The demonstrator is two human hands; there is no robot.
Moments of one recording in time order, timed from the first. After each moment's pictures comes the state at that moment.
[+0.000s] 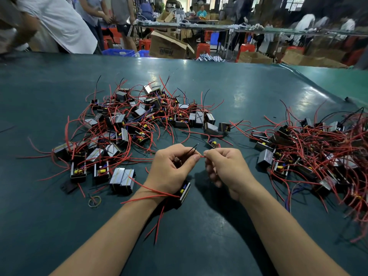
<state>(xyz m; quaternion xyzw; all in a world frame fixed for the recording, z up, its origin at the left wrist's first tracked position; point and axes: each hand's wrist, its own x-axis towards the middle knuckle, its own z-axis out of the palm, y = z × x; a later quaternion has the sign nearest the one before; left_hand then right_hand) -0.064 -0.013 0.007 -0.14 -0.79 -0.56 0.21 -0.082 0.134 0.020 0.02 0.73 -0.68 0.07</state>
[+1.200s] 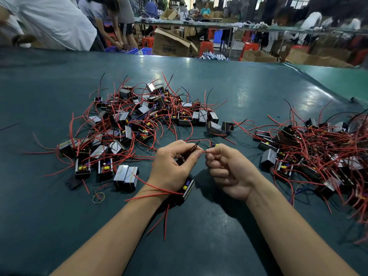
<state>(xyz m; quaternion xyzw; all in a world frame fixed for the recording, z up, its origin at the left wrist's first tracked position) -0.065 -0.015 0.005 -0.15 -0.79 -0.55 0.25 -0.082 0.138 0.037 0.06 0.54 -0.78 0.30</state>
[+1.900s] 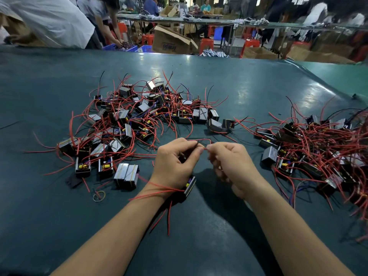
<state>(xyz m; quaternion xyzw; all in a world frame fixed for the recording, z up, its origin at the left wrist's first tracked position) -0.067 -0.010 0.003 -0.14 -0.79 -0.52 0.29 -0.075 0.133 0.036 0.03 0.72 -0.69 0.11</state>
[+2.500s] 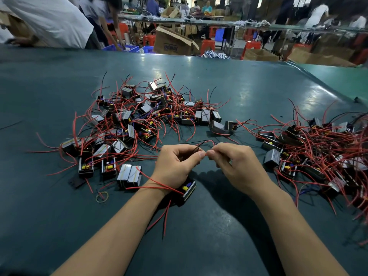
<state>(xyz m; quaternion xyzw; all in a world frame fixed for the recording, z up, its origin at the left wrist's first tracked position) -0.071 -0.015 0.002 -0.07 -0.73 -0.67 0.12 -0.088 0.155 0.023 -0.32 0.87 -0.32 -0.19</state>
